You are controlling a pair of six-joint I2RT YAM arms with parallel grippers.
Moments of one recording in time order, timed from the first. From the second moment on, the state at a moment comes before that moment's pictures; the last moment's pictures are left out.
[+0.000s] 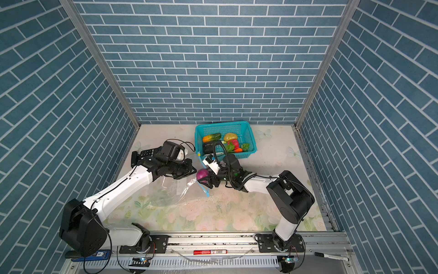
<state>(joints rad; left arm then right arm) -0.50 1.35 1.05 -0.63 0.36 -0.76 0.78 1.70 0.81 0.43 -0.65 0.05</state>
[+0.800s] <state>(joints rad) -0.52 1.35 1.03 -0.59 0.37 -0.77 0.78 1.71 0.91 0.22 -0.61 0.03</state>
